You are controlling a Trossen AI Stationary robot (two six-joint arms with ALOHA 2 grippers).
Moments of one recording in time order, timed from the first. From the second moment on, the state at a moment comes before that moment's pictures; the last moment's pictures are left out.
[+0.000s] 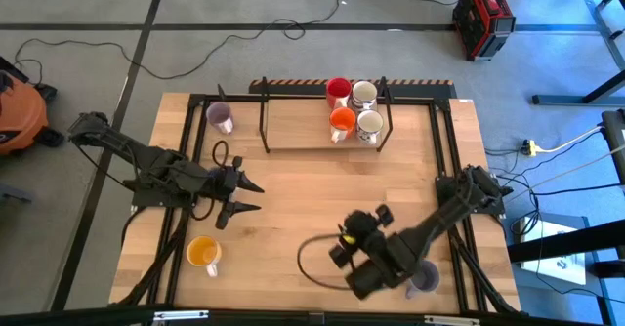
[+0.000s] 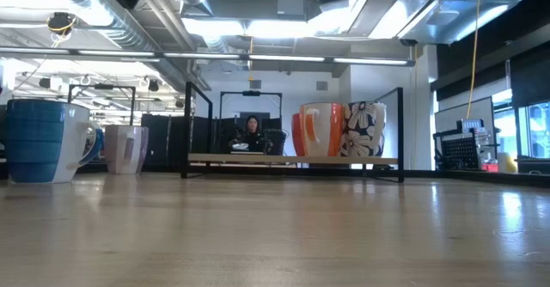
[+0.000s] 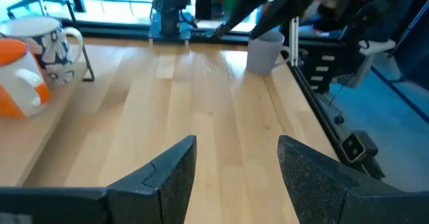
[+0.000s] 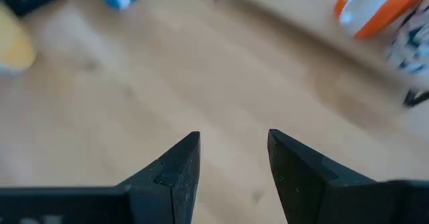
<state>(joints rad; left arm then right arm) -0.42 0.82 0.67 -0.21 -0.29 -0.24 0.65 1.99 1.90 -1.37 0.78 1.47</state>
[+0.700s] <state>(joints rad) -0.42 0.86 0.67 -0.17 -0.30 -0.29 0.93 1.99 1.90 -1.33 0.42 1.83</state>
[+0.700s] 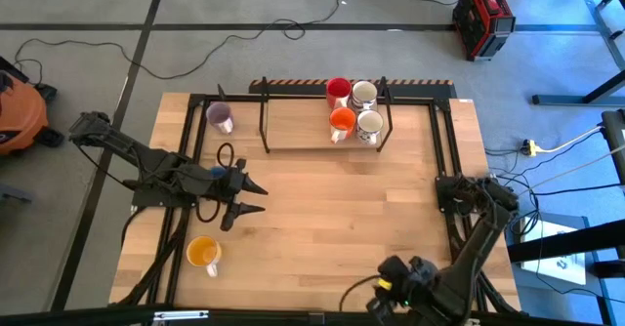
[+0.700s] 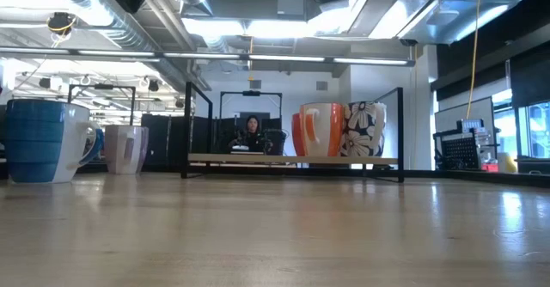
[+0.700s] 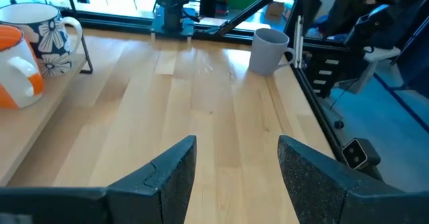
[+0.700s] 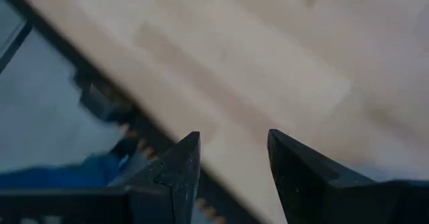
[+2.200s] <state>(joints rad) -0.42 0.86 0.67 -0.17 -0.31 -0.29 0.96 2.08 1.90 -1.54 0.00 2.06</state>
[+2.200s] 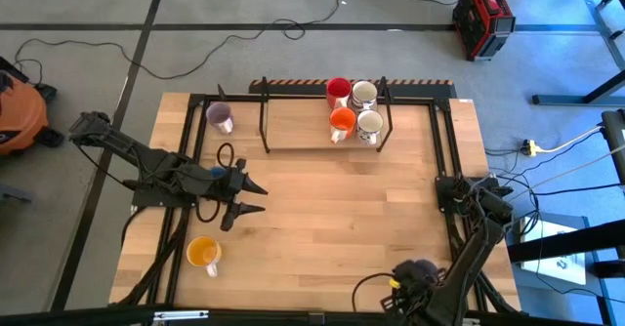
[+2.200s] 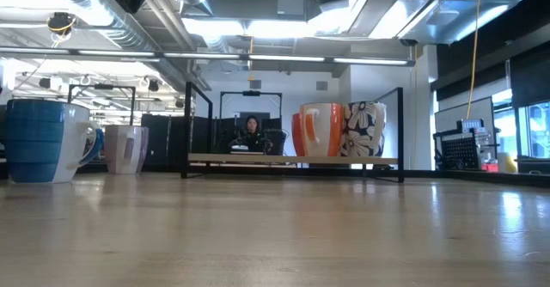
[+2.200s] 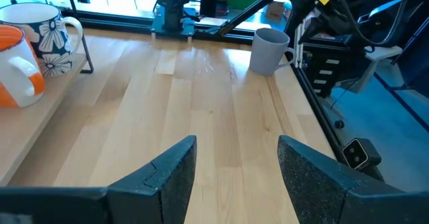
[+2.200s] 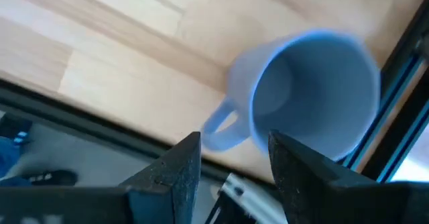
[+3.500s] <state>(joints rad) -0.42 0.86 0.67 -0.17 -0.31 -0.28 0.96 2.08 1.68 -1.39 0.04 1.84</state>
